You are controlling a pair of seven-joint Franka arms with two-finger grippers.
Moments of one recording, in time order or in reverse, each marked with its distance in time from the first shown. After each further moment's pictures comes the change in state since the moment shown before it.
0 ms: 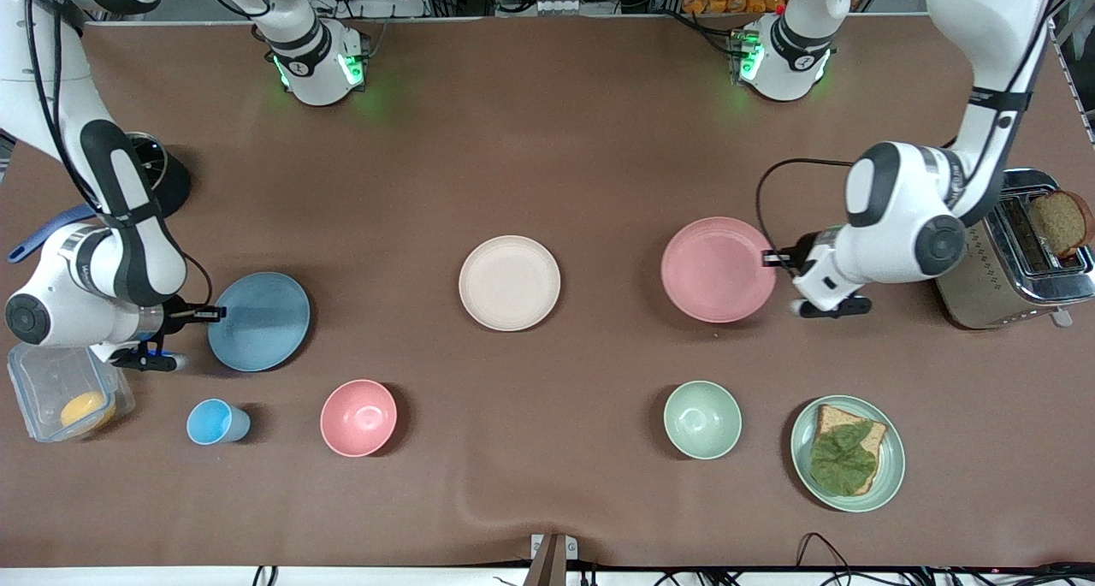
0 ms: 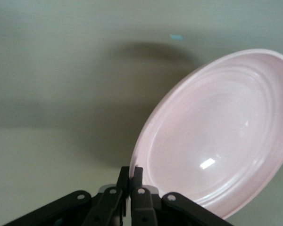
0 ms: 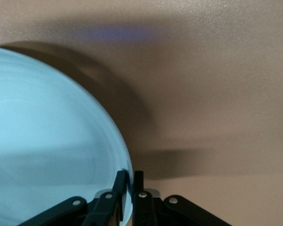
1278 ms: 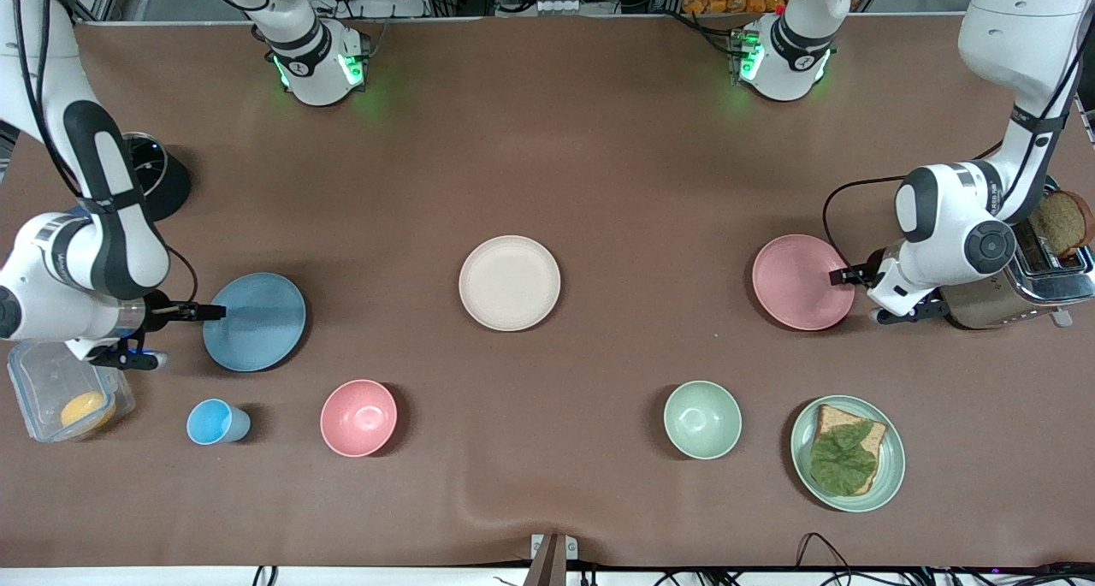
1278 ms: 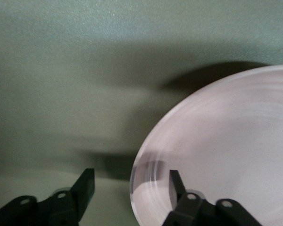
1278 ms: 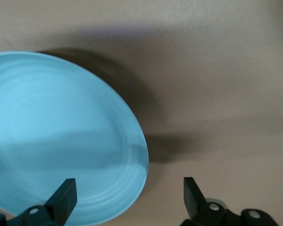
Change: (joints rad) left arm 0.020 0.104 0.364 -0.175 0.204 0.337 0.229; right arm 0.001 -0.042 -0.002 -0.001 -0.002 -0.033 0.000
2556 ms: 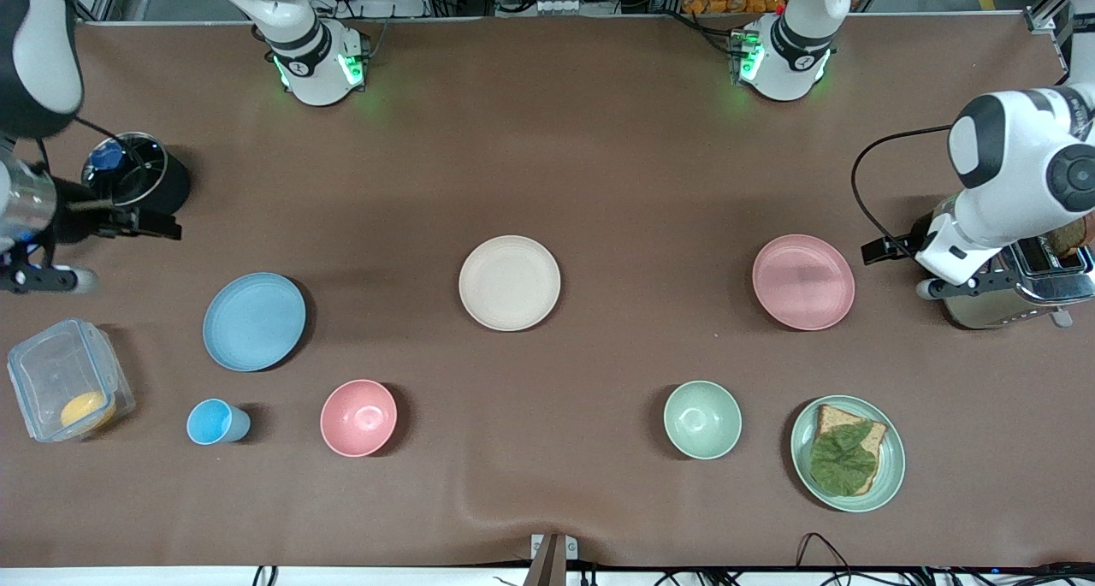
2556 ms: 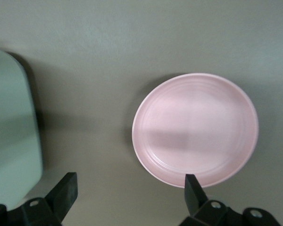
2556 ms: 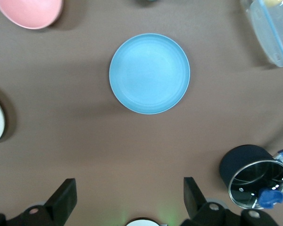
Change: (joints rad) left arm -0.034 -0.293 0.002 -0.004 0.000 -0.201 -0.004; right arm 0.186 -0.399 0.009 0.198 0.001 -0.561 0.158
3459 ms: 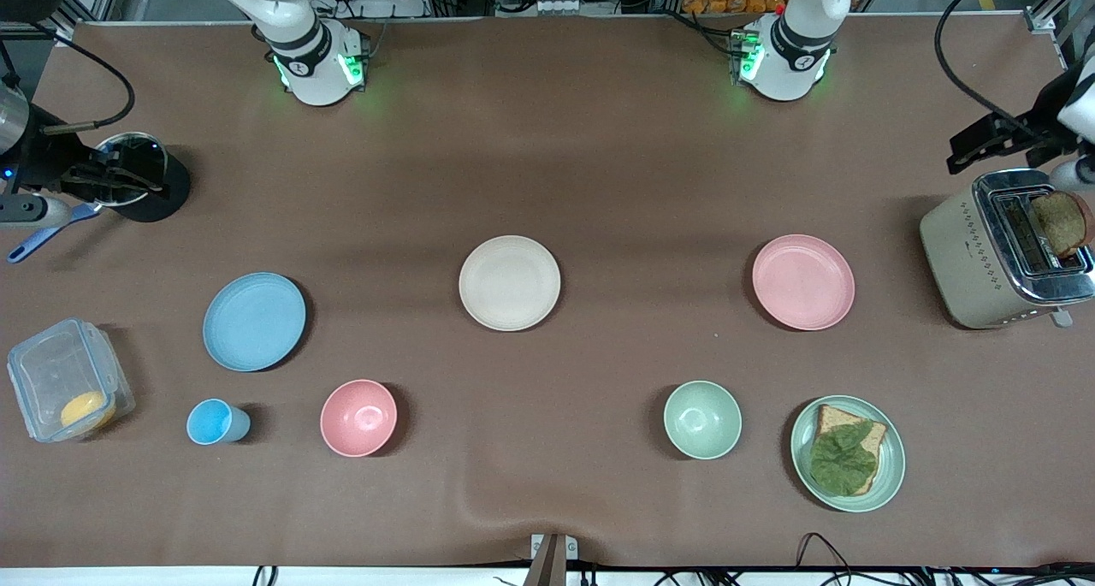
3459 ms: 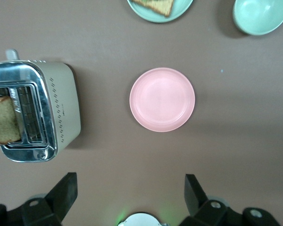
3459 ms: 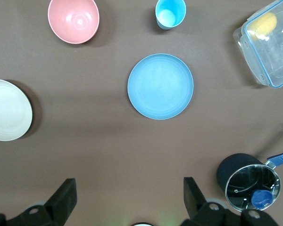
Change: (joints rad) left arm -0.091 -0.163 -0.002 0.526 -0.005 -0.676 0.001; right arm 0.059 -0.186 0.011 0.001 0.002 -0.025 0.001
